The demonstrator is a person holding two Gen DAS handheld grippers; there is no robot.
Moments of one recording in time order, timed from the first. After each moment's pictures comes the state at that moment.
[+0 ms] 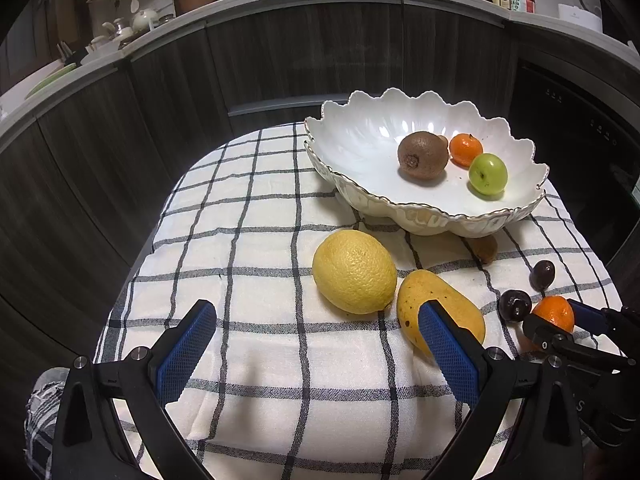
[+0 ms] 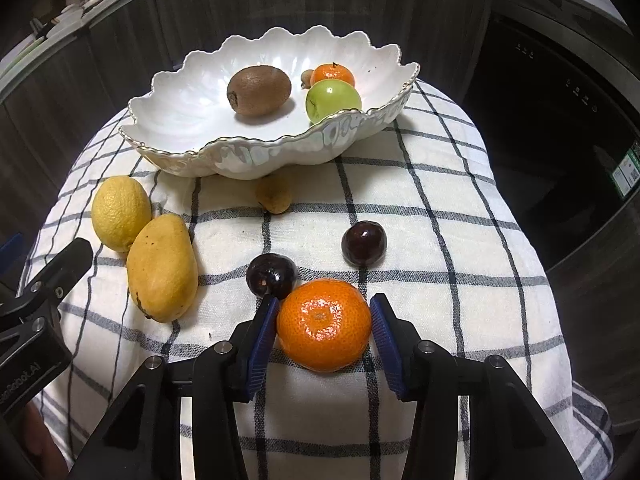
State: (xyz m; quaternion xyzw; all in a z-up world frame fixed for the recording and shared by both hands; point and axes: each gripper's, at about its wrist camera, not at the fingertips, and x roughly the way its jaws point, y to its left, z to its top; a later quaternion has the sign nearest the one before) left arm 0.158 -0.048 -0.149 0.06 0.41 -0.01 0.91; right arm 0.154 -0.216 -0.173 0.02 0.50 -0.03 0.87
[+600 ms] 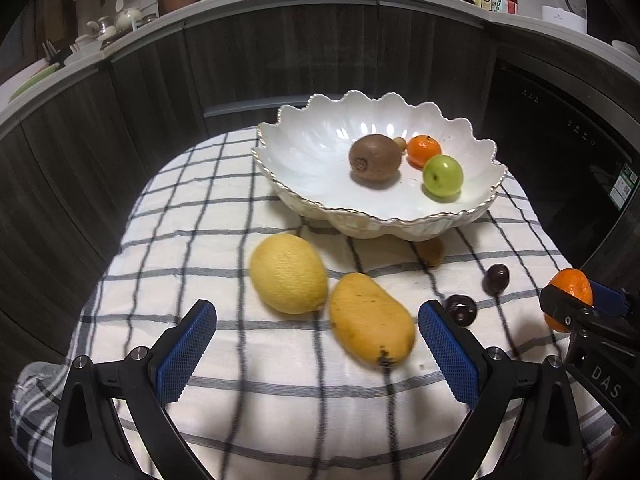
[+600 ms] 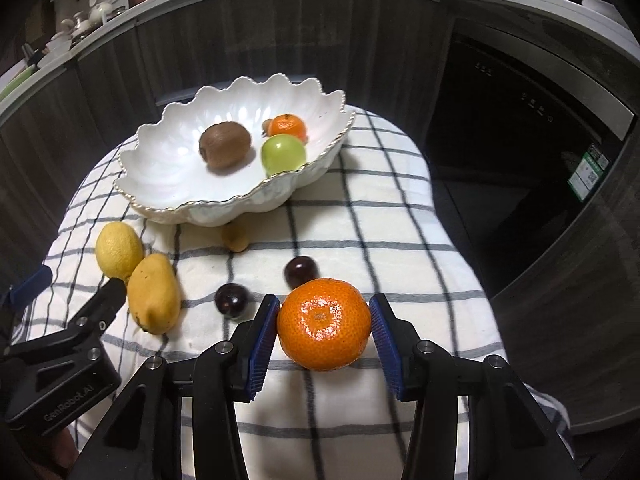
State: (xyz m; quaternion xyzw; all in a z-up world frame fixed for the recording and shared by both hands) left arm 0.151 -0.088 -0.142 0.04 0.41 -0.05 0.91; right arm 0.135 -0.255 -0.131 0.03 0.45 -0.07 0.89
